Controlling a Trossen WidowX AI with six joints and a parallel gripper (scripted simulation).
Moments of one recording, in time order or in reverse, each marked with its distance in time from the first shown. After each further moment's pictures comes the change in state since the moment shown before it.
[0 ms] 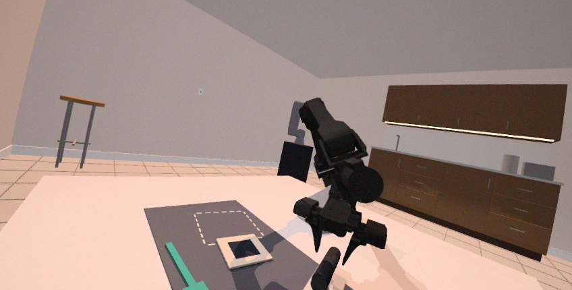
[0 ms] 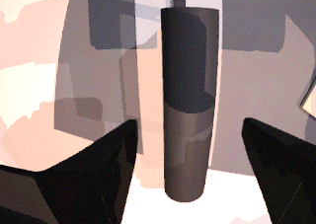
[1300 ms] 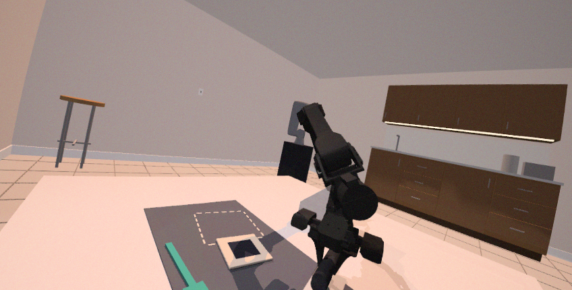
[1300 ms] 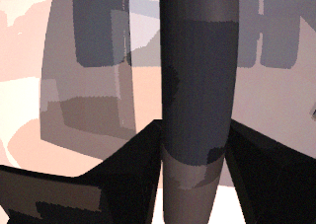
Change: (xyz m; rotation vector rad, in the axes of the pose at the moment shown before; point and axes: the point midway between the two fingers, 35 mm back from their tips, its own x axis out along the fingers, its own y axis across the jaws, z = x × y) arm 0.029 -0.001 -0.003 -0.005 0.004 -0.006
